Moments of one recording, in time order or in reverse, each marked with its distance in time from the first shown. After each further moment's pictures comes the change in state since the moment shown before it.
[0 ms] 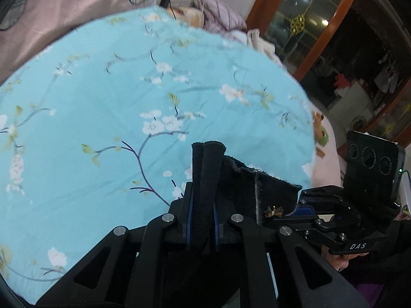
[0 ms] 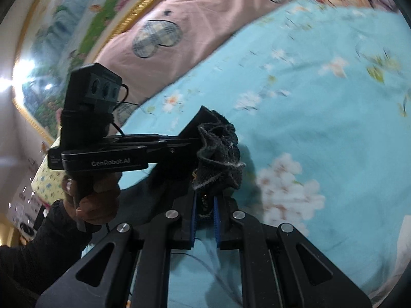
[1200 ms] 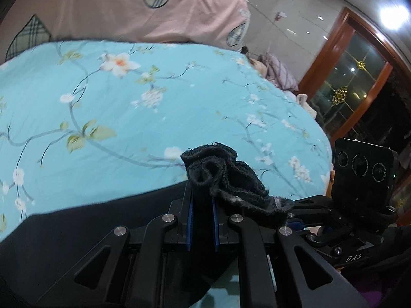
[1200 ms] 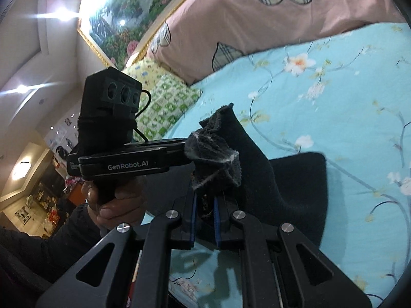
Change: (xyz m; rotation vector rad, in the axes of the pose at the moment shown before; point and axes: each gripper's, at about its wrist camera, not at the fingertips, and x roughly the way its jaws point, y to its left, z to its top) left arm -0.150 0.090 -0.172 -0.341 -0.261 0.157; right arm 0.113 0.152 -0.032 -0.311 0.249 0.346
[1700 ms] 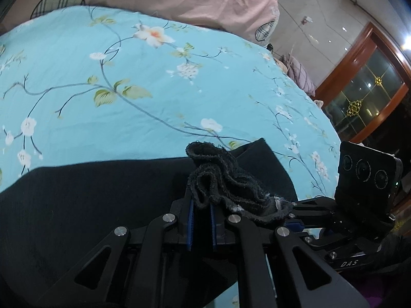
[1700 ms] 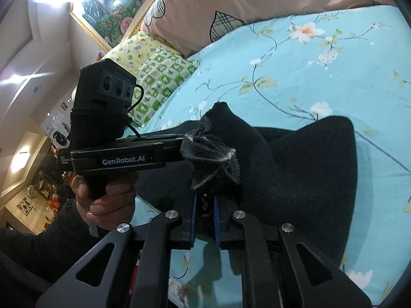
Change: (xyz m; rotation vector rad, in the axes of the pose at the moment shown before) left arm 0.007 0.043 -0.032 -0.128 0.044 0.041; right arm 0.043 -0.008 -0.015 0.004 0.129 -0.007
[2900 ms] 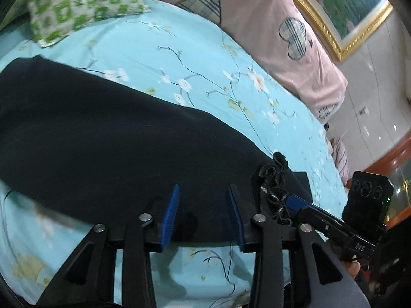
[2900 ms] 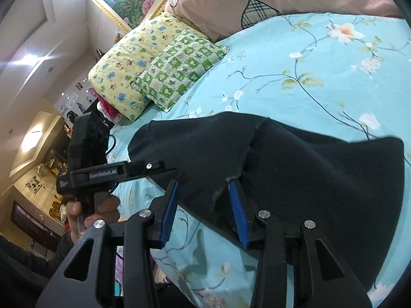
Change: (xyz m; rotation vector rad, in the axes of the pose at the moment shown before) left arm -0.128 0.073 -0.115 -0.489 -0.270 0.186; right arm 0.027 0.043 0.013 -0.085 0.085 0.091
